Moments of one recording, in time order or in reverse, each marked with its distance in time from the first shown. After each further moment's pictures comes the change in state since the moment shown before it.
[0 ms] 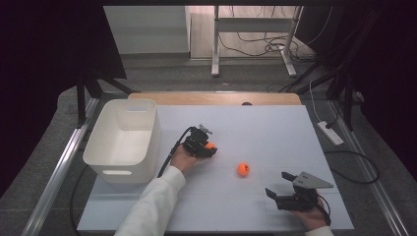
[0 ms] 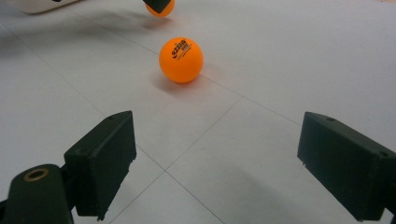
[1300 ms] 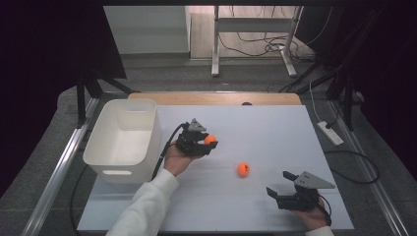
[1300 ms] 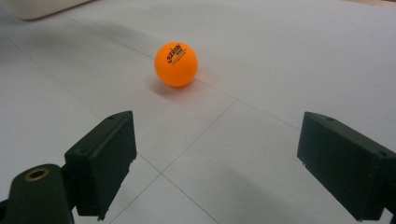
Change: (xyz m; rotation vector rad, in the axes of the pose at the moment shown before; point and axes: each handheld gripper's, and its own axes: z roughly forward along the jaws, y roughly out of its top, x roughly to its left) left arm -0.018 -0.002 -0.064 -0.237 -0.018 0.061; right arm -0.001 0.001 -0.002 -0.014 -0.015 0.011
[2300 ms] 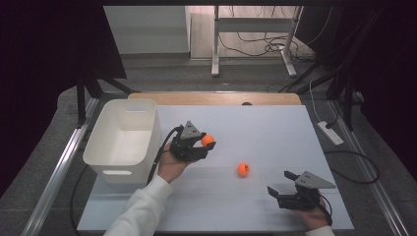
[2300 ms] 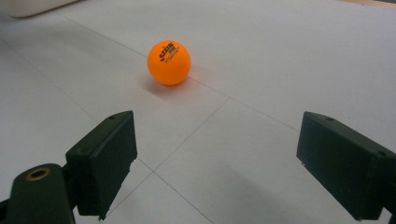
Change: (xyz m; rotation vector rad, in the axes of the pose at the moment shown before) left arm -0.017 -0.005 -0.034 -0.103 0.034 0.067; right arm -0.003 -0.001 -0.001 0.002 -0.018 -0.006
